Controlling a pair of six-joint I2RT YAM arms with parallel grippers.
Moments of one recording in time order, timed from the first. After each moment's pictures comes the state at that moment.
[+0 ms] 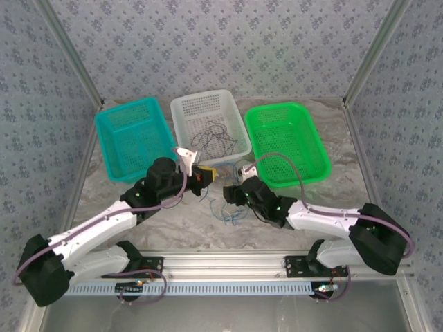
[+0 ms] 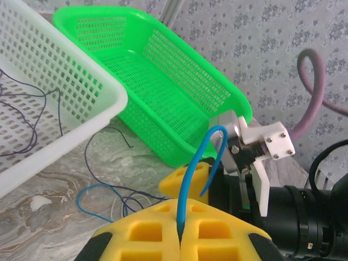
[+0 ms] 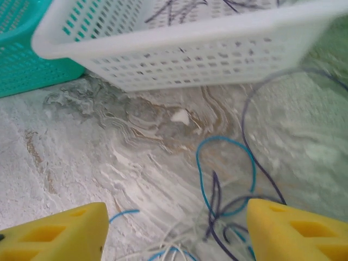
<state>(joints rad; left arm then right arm) -0.77 1.01 0.67 0.04 0.21 -0.45 0.94 1.26 0.53 0.15 0.30 0.53</state>
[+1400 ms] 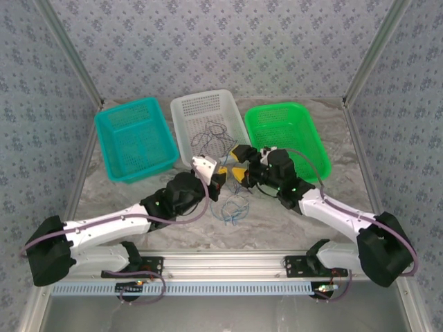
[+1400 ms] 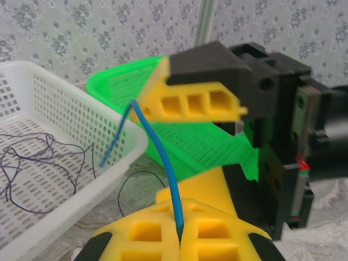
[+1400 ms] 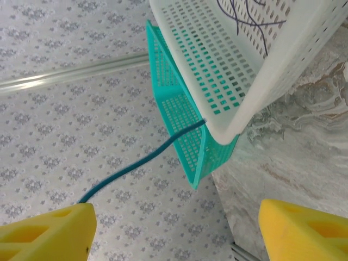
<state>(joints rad) -1.05 1.14 0.65 0.28 -0.26 -0.24 0.63 1.22 0.64 0.33 -0.26 1.64</state>
